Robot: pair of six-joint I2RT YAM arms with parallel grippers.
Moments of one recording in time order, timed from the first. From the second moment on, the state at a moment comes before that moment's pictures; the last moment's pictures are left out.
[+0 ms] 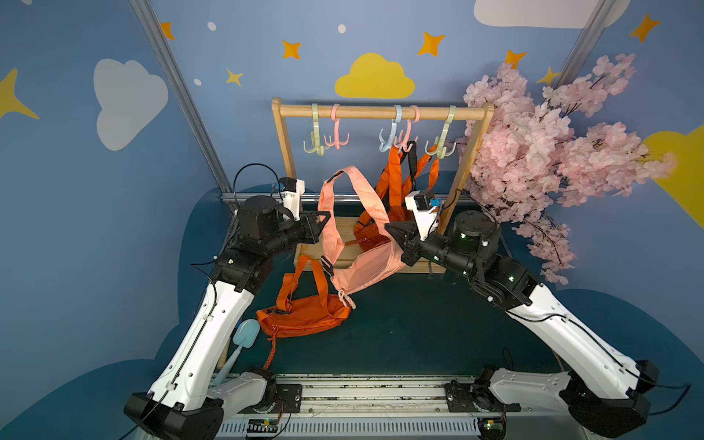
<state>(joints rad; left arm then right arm) -0.30 1.16 1.41 -0.48 0.41 -0.47 0.86 1.19 1.44 -0.39 -0.09 0.10</state>
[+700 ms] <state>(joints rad) -0.30 1.08 1.54 -0.61 0.30 -0.36 0.95 1.25 1.45 -0.35 -0.22 0.03</state>
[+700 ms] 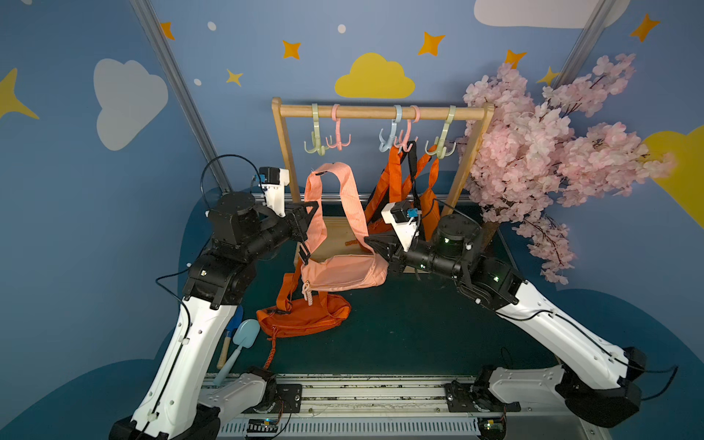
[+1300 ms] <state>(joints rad) -0.30 0.89 1.11 -0.65 0.18 -0.39 0.96 1.25 1.08 -0.35 -0.25 0.12</state>
